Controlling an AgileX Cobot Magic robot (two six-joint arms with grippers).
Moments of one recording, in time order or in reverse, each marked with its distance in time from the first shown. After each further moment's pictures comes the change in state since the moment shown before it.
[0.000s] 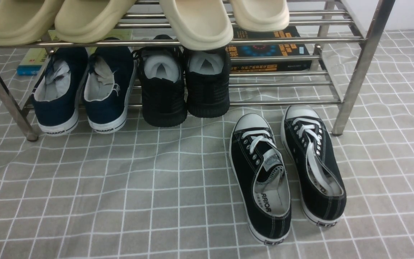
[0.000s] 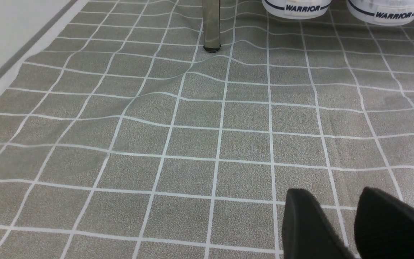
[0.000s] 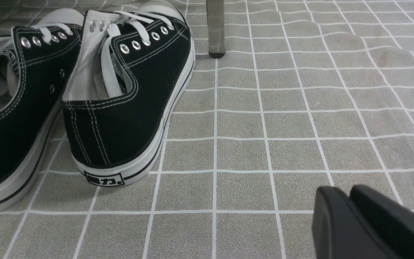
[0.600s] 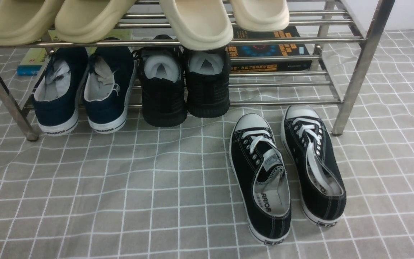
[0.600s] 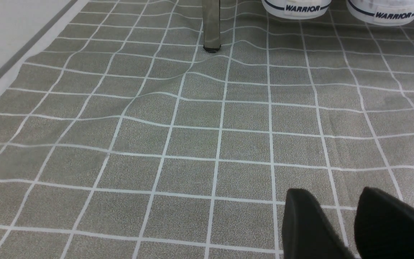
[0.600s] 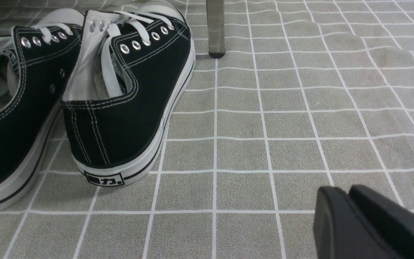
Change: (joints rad) right arm 0.000 0.000 0.000 0.000 0.000 0.000; left arm 0.000 0.000 0.000 -0.001 0.000 0.000
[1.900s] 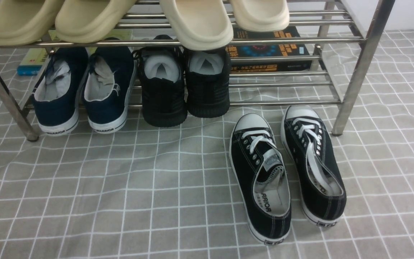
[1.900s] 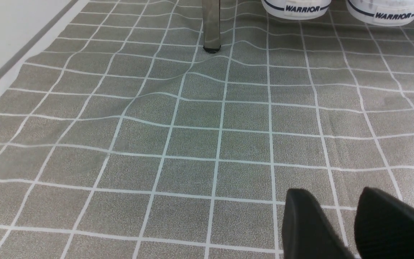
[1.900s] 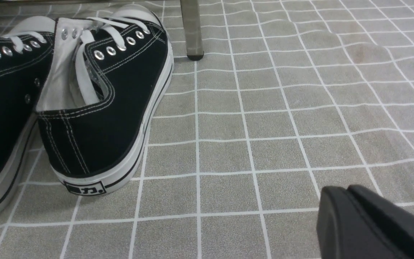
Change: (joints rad) right arm -0.042 0.000 0.000 0.009 0.000 0.000; left arm 0.000 0.000 0.001 0.000 0.000 0.000
